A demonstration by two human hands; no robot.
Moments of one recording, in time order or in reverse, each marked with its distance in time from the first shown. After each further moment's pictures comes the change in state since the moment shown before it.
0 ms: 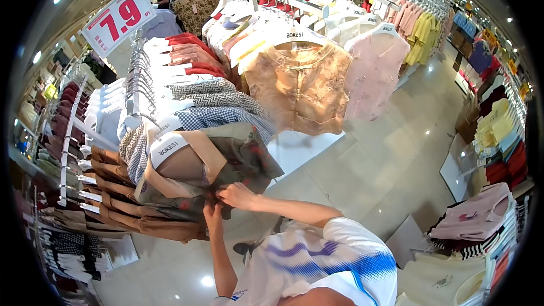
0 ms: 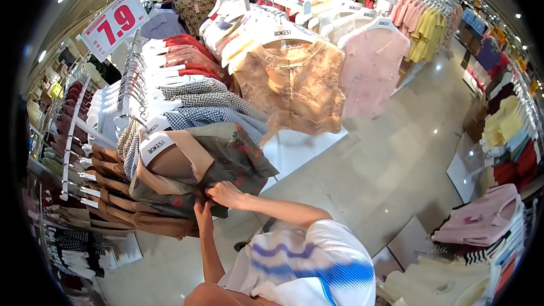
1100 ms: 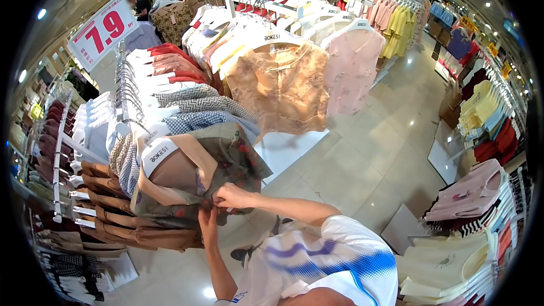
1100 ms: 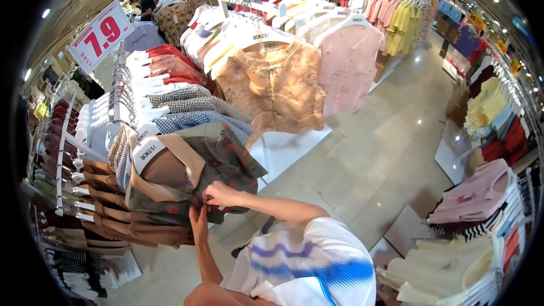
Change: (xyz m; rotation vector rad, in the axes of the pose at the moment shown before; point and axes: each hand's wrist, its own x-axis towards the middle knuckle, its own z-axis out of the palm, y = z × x) left_hand -0.005 0.000 -0.008 -0.114 -0.162 -0.011; right_hand -0.003 -0.014 -0.030 0.294 -0.084 0.094
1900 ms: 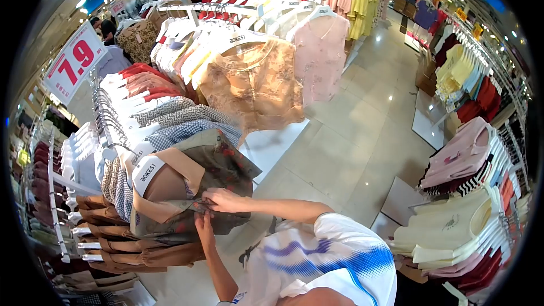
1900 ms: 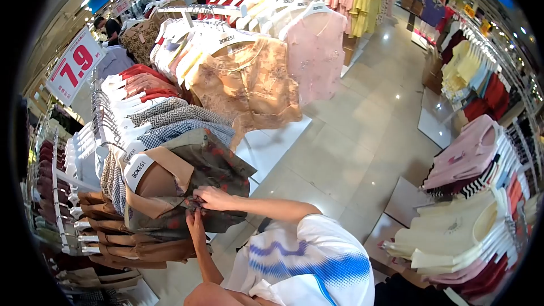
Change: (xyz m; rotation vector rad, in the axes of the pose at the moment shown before) left_hand 0.018 0.014 -0.005 0.059 -0.062 -0.070; right_hand 0.004 0.017 0.028 -0.153 0.266 -0.042
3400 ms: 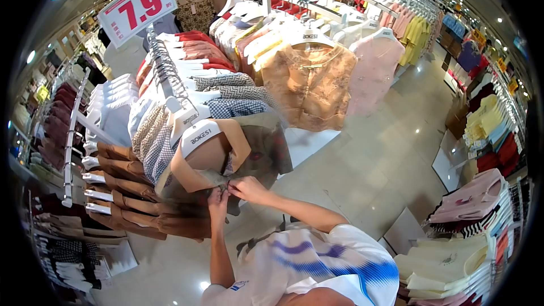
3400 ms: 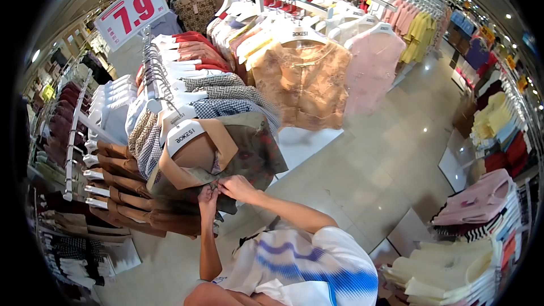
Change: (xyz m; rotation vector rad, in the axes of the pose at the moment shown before) left_hand 0.015 -0.001 -0.046 0.182 0.074 0.039; right_hand 0.016 -0.015 0.032 -0.152 -0.052 0.021
